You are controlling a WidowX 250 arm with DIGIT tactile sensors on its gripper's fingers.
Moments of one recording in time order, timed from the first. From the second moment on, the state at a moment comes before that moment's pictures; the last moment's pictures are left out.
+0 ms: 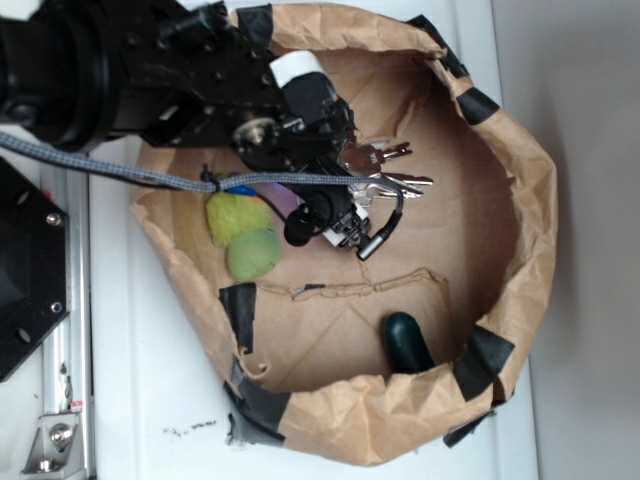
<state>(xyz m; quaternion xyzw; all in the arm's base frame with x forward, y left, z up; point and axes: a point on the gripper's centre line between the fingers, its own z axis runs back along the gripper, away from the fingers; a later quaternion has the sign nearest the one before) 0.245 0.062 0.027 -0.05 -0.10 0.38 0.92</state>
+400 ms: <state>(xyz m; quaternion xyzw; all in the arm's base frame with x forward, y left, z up) 0.249 0.055 0.022 -0.04 -0.09 0.37 0.92</state>
